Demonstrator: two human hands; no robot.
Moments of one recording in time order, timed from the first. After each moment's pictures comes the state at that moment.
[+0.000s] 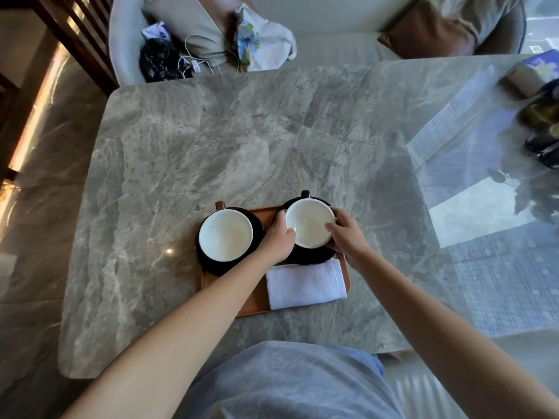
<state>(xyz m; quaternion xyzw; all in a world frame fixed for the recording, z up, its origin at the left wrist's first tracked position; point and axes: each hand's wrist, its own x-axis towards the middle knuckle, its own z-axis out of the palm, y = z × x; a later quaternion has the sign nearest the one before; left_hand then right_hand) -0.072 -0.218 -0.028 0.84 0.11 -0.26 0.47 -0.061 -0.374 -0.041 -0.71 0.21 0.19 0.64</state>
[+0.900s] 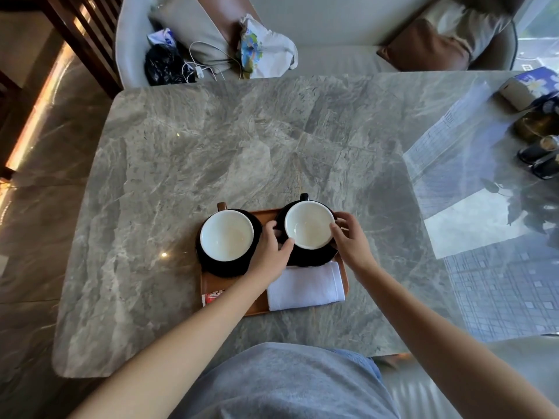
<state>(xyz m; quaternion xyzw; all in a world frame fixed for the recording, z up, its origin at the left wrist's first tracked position) -0.108 -0.208 -0.029 0.84 0.14 -0.17 0.50 -0.080 -0.386 -0.037 -0.81 0.15 0.10 0.57</state>
